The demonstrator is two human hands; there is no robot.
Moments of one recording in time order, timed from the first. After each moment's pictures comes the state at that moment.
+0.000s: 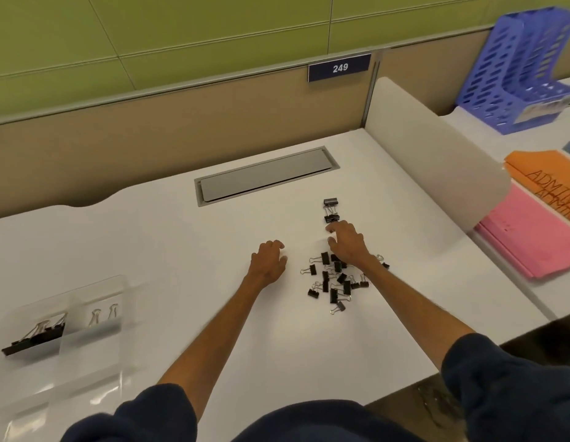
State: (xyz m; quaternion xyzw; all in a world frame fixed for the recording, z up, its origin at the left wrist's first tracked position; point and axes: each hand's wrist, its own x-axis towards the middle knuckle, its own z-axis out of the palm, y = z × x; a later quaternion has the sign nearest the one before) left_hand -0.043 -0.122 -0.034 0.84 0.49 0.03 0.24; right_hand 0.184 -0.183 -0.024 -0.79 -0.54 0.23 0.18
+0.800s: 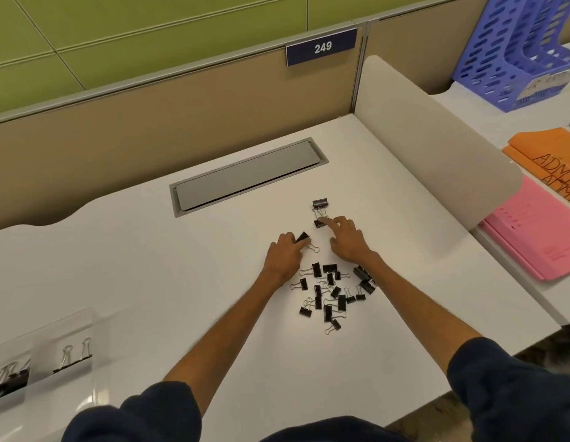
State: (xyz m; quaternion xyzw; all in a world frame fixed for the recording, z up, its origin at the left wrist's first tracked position) left_hand 0.041 -0.093 -0.043 0.92 0.38 -0.02 0.12; right_hand 0.231 -0.150 -0.052 -0.79 -0.57 0.20 0.12
